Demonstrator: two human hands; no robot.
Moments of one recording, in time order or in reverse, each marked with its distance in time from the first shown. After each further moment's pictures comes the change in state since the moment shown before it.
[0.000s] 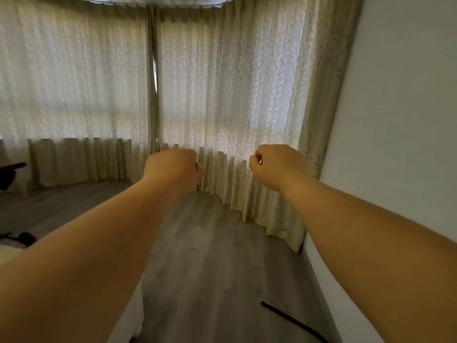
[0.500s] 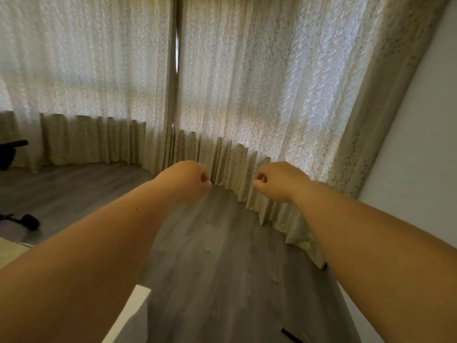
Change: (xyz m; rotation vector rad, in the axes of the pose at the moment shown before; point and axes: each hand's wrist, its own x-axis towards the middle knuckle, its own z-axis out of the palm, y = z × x) left_hand 0.118 -0.150 0.162 -0.247 -0.398 -0.068; right_hand 0.170 -0.031 0.195 -0.027 -0.472 -0.059
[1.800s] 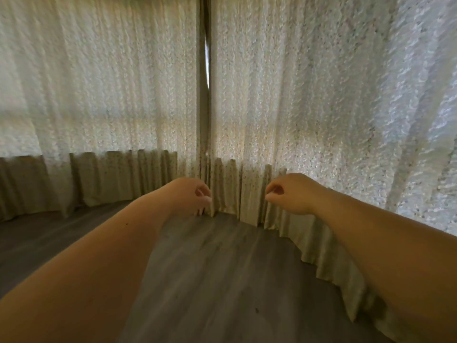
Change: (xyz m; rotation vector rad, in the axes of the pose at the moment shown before) left_hand 0.667 -0.335 0.102 -0.107 -0.052 -0.163; right_hand 0.757 0.127 0.169 0.265 -0.015 -0.212
